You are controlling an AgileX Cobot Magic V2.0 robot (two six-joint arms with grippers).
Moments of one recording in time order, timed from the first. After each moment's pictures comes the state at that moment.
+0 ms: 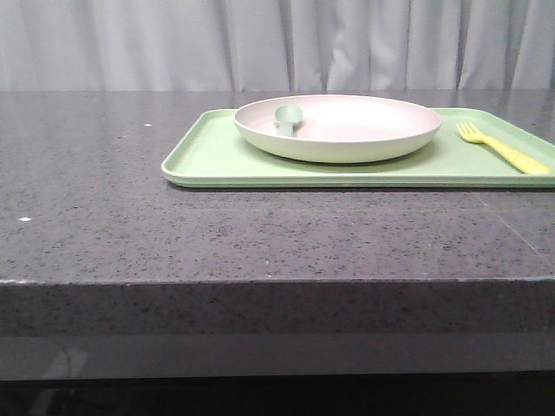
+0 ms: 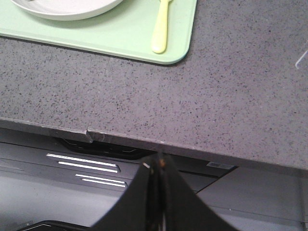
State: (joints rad) left arm -0.03 0.00 0.00 -0.05 0.02 0.06; right arm 0.16 0.47 -0.84 -0.02 1.13 0.06
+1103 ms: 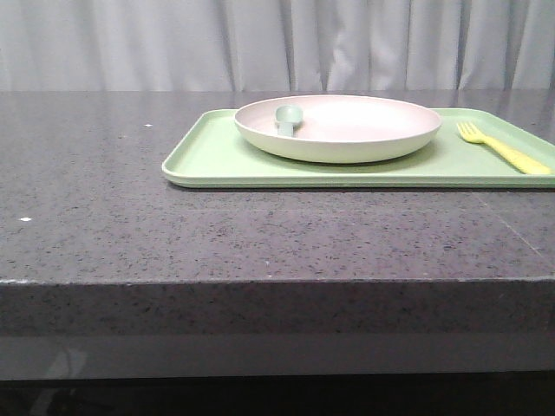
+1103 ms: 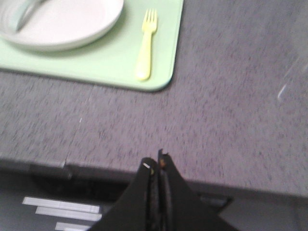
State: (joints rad) left arm -0.03 0.00 0.00 -0.05 0.01 0.06; right arm 0.10 0.29 -0.58 -0.05 0.82 0.06
